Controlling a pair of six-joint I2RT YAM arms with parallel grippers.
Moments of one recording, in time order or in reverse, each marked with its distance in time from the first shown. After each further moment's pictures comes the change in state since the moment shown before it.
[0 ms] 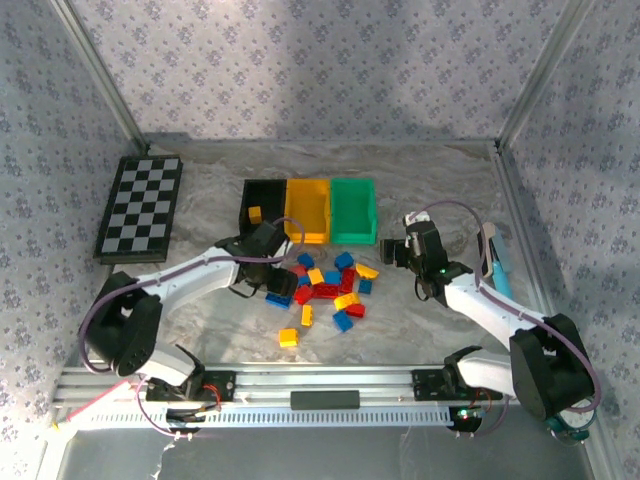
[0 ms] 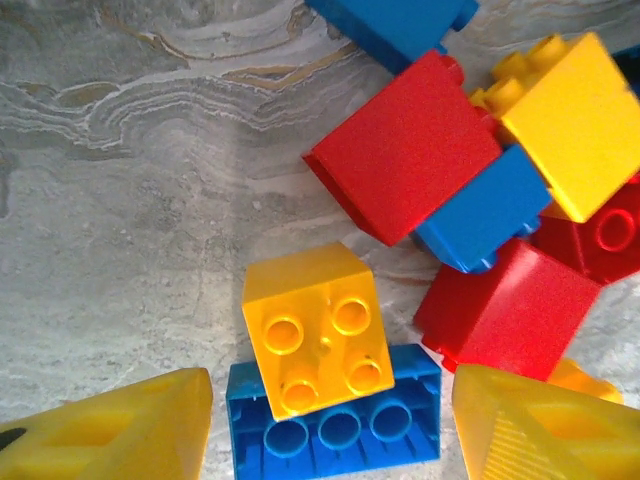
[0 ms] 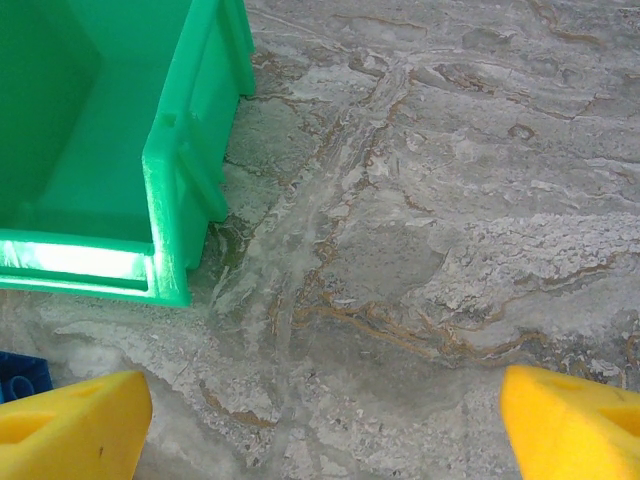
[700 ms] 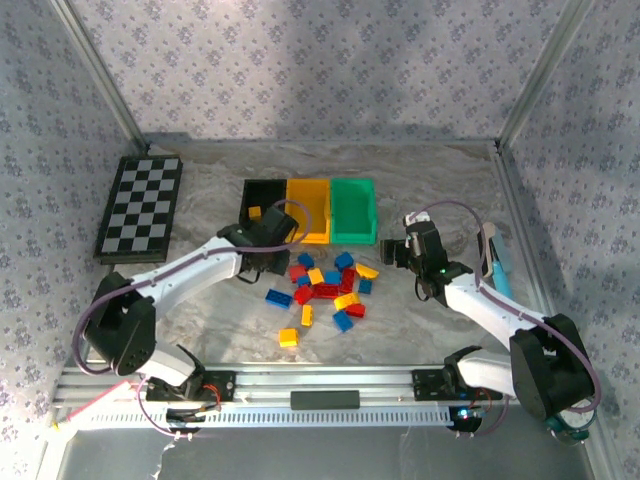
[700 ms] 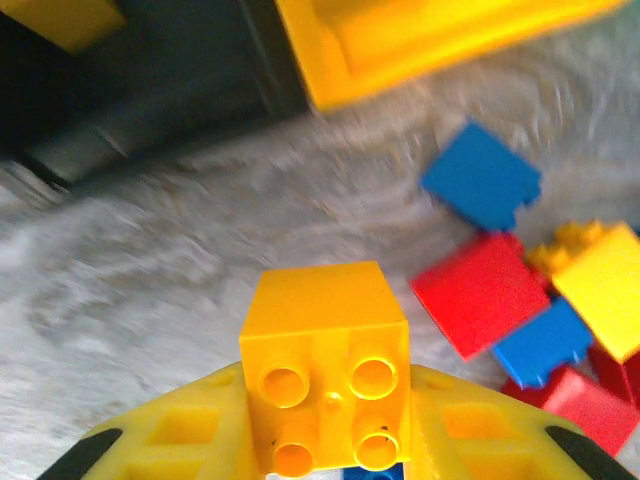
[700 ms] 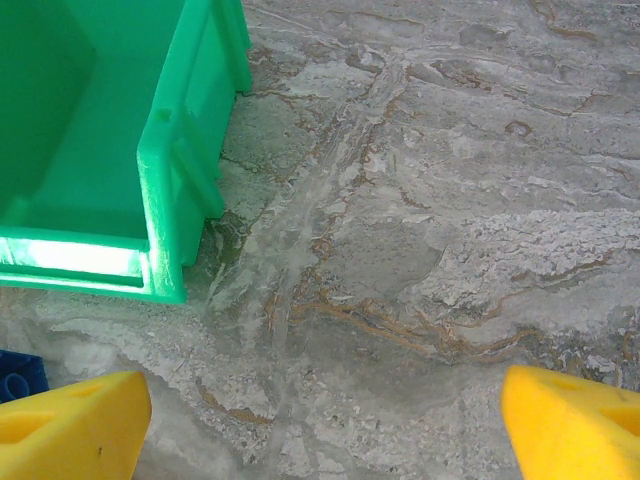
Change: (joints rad) left arm -0.027 -0.005 0.188 -0.085 -0.322 -0.002; right arm 0.000 0.000 0.000 -0.006 0.003 0.000
